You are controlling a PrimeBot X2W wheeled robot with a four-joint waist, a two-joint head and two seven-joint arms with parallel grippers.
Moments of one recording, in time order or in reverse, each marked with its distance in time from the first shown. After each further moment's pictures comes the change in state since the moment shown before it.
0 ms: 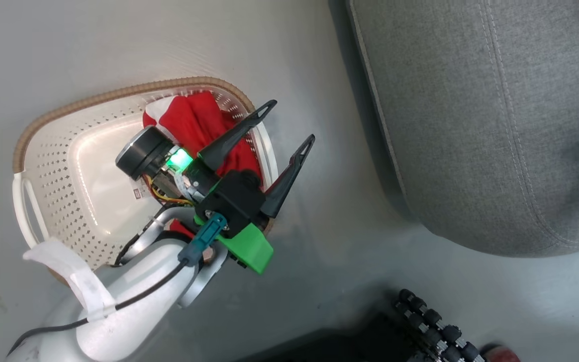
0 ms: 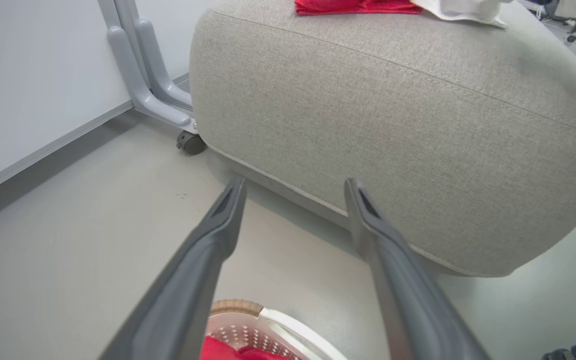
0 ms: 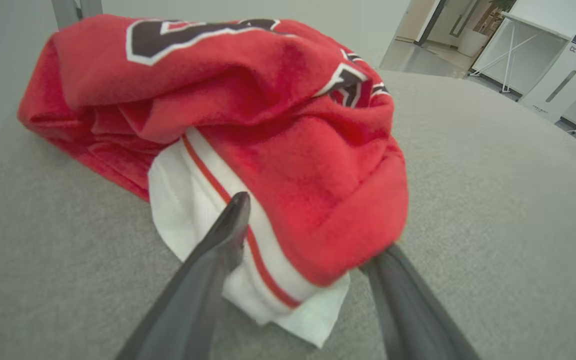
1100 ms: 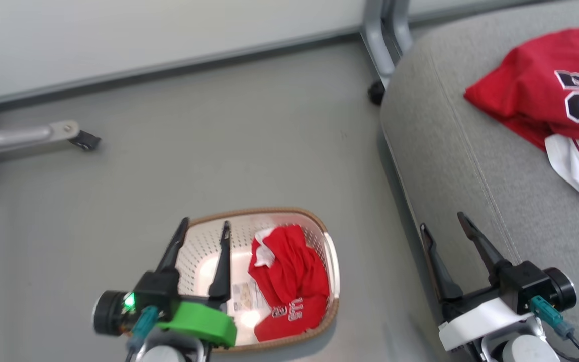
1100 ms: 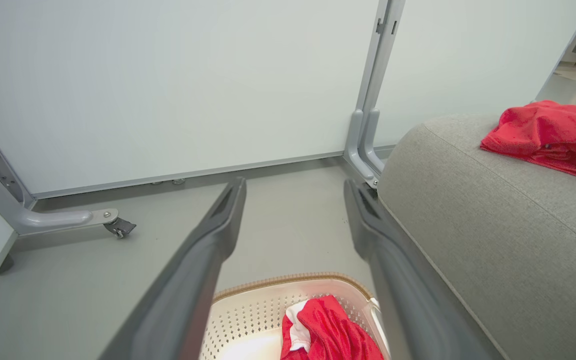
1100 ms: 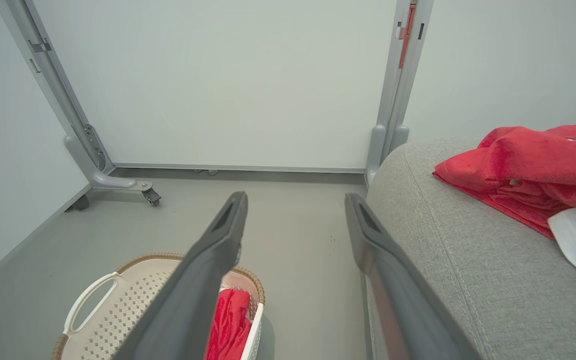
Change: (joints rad) left arm 0.543 -0.246 0.391 0.210 -0.088 0.106 -0.233; right arm 0.513 0.048 0.583 -0.177 -0.027 0.000 0.000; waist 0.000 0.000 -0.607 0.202
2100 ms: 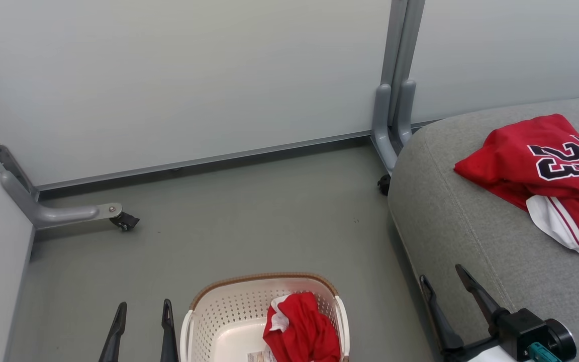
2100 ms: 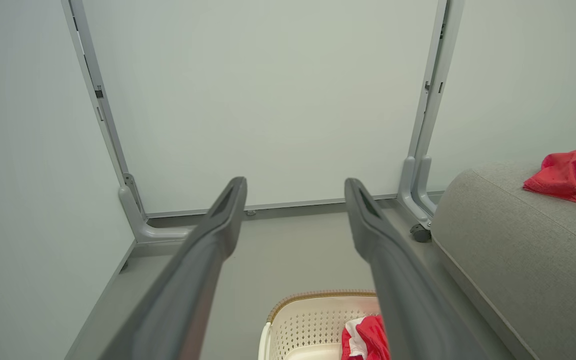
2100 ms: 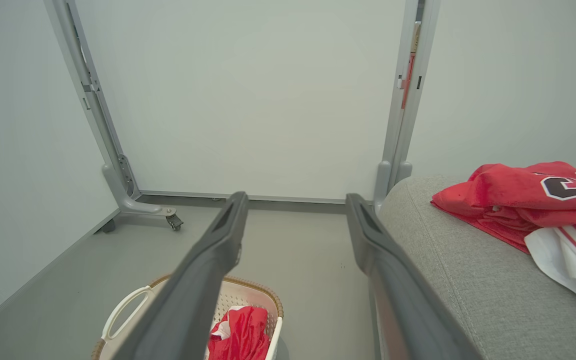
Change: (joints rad) left arm 0.435 -0.118 0.376 -0.239 0.234 -0.147 -0.002; right arm 0.164 0.002 0.019 -0.024 0.018 0.000 0.000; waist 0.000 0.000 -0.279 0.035
